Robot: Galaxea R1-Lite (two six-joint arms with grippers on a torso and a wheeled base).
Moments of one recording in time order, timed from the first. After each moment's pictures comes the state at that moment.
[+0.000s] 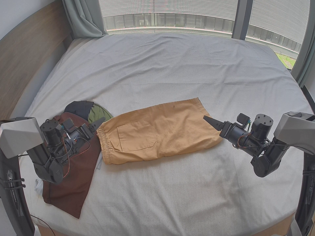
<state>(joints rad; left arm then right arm) -0.05 2.26 -0.68 -1.55 -0.40 -0.63 0.24 2.28 -0.78 -1.52 0.42 0.61</state>
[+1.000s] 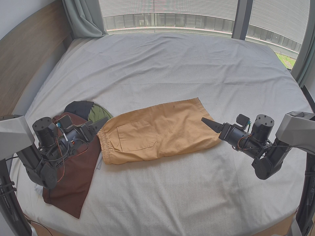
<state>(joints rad) -0.11 2.09 -0.55 -1.55 -0.40 -0.46 0.26 2.24 -0.73 -1.52 0.42 0.60</state>
